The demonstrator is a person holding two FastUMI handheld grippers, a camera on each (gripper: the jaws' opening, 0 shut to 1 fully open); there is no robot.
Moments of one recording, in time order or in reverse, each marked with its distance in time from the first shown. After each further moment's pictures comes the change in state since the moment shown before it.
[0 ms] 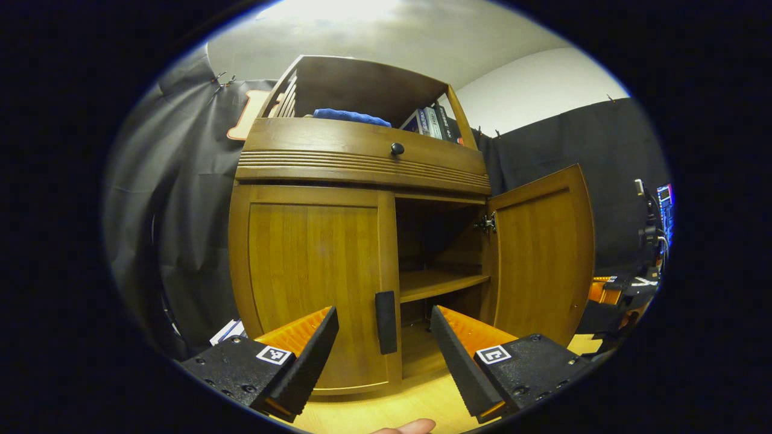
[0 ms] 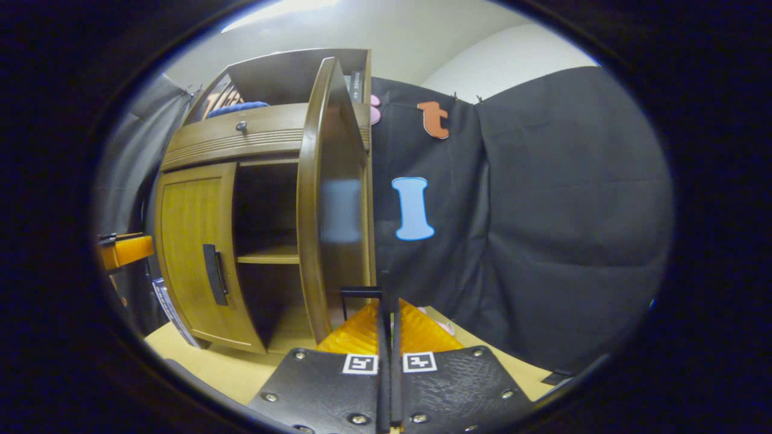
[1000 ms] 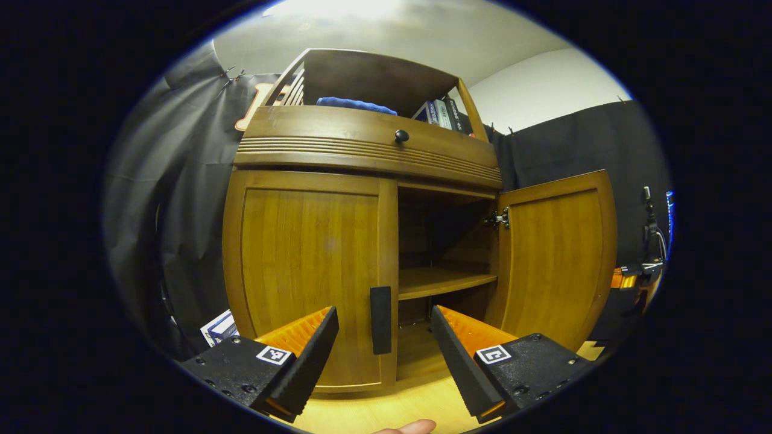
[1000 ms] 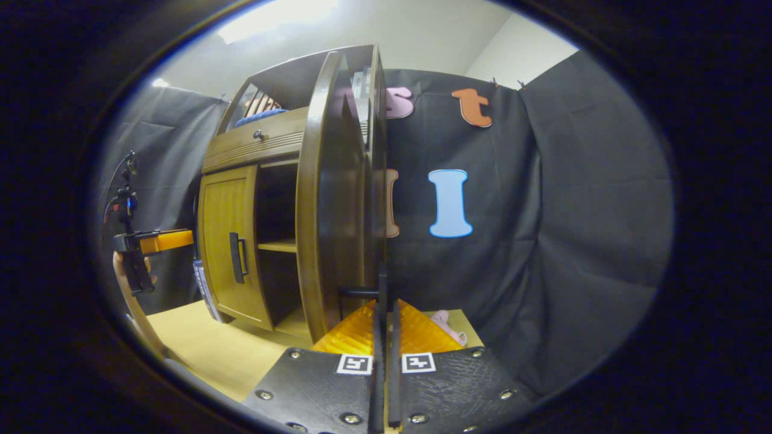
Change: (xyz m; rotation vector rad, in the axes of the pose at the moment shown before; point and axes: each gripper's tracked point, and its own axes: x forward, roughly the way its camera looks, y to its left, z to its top) left arm 0.024 -0.005 -0.019 -0.041 0.025 0.074; right arm 0.029 -0.072 0.000 -0.016 0.046 0.309
